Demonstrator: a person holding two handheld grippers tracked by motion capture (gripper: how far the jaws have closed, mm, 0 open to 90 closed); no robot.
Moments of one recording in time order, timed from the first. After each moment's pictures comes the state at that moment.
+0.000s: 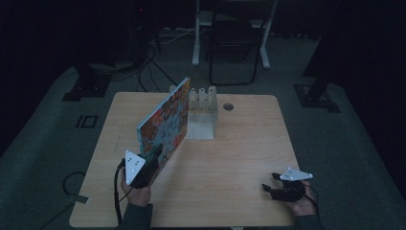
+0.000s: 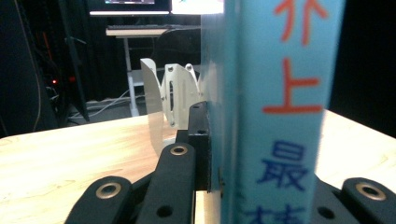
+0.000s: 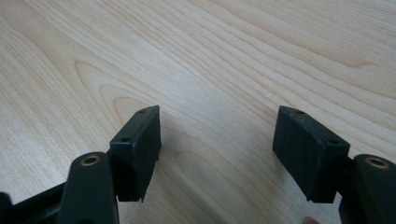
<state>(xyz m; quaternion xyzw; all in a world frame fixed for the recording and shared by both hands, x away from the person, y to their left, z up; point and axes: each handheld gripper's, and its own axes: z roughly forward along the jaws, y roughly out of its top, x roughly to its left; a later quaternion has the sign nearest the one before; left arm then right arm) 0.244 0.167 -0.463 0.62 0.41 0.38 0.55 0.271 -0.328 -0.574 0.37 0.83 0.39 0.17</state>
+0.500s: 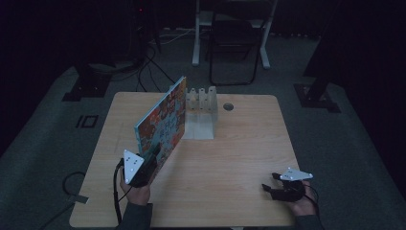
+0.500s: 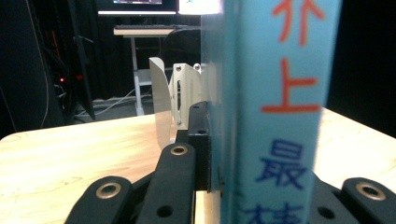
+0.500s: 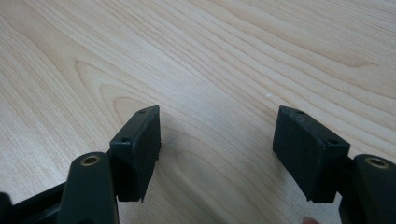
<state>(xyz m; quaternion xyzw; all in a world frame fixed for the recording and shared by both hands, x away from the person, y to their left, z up) 0.247 0.170 -0.465 0.62 0.42 0.38 0.54 0.271 -0.328 -0.574 0.37 0.83 0.39 0.17</state>
